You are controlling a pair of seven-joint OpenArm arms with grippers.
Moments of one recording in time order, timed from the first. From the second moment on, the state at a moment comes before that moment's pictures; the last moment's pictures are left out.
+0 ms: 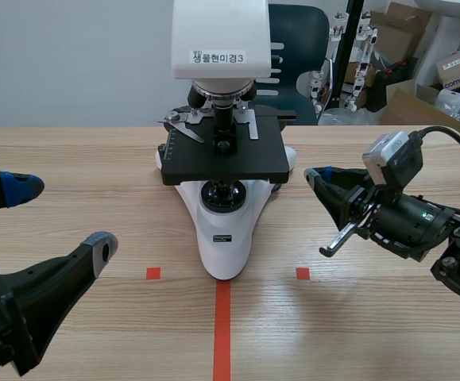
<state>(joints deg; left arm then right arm) 47.7 -32.6 -8.2 120.3 -21.3 -26.5 -9.6 9.0 23.2 -16.6 52.8 -7.6 29.6 46.6</state>
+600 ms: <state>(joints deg) 47.7 -32.6 -8.2 120.3 -21.3 -26.5 -9.6 9.0 23.2 -16.6 52.8 -7.6 29.2 46.6</state>
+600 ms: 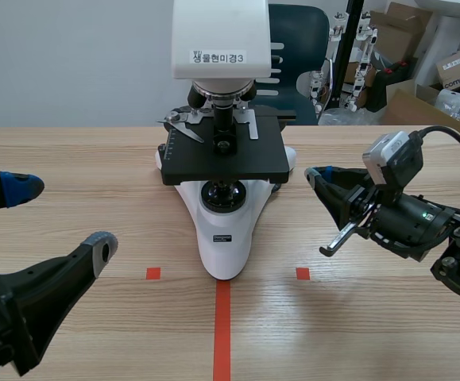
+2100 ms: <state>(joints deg) 47.7 -32.6 -8.2 120.3 -21.3 -26.5 -9.6 -2.1 34.0 -16.6 53.7 -0.9 28.9 57.4</state>
